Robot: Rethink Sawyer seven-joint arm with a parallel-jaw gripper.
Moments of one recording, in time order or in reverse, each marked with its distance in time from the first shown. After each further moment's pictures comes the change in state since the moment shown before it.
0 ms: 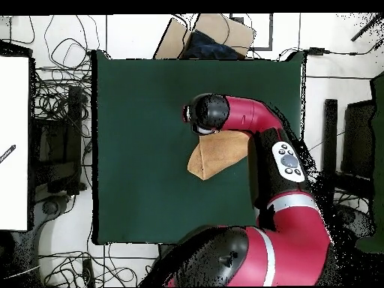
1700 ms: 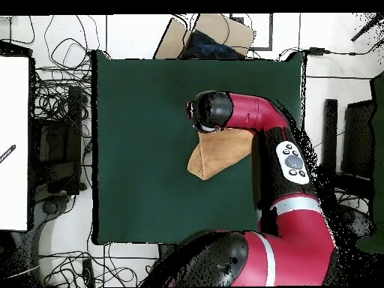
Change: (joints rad) arm 0.001 -0.028 -0.012 -0.009 -0.010 0.000 0.000
